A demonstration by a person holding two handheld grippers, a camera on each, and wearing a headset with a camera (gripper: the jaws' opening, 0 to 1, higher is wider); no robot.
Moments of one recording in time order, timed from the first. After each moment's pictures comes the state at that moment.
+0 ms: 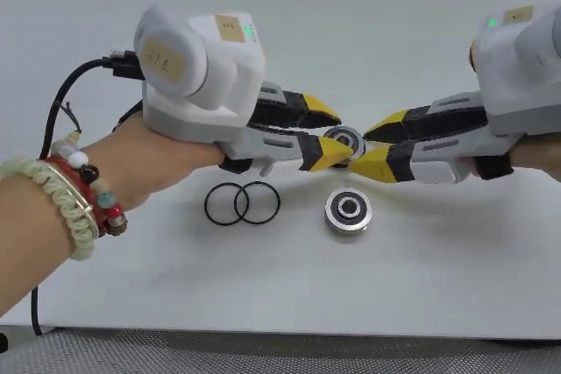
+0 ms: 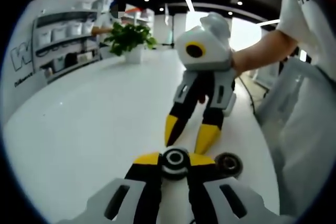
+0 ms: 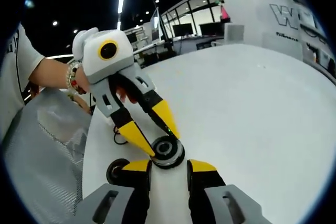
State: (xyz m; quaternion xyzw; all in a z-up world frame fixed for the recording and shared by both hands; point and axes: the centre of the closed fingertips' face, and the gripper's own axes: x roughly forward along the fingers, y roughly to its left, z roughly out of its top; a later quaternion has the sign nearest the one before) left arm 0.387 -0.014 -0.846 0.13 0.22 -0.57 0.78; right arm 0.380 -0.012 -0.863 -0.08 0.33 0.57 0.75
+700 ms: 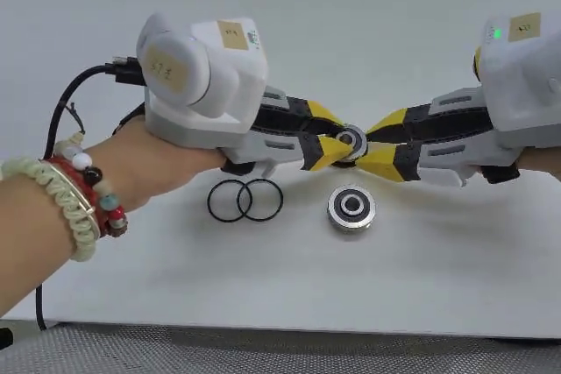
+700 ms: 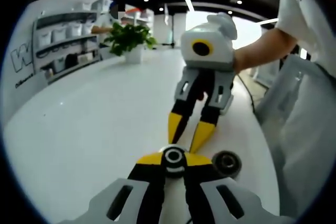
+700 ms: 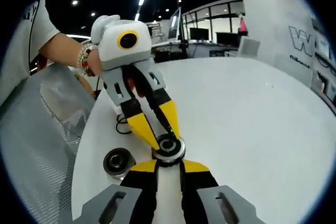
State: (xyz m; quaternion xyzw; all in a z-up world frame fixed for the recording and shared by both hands) left arm 0.386 -0.013 -0.847 0.14 0.22 -0.56 0.78; right arm 0.376 -0.014 -0.864 -0.15 0.27 0.60 0.73
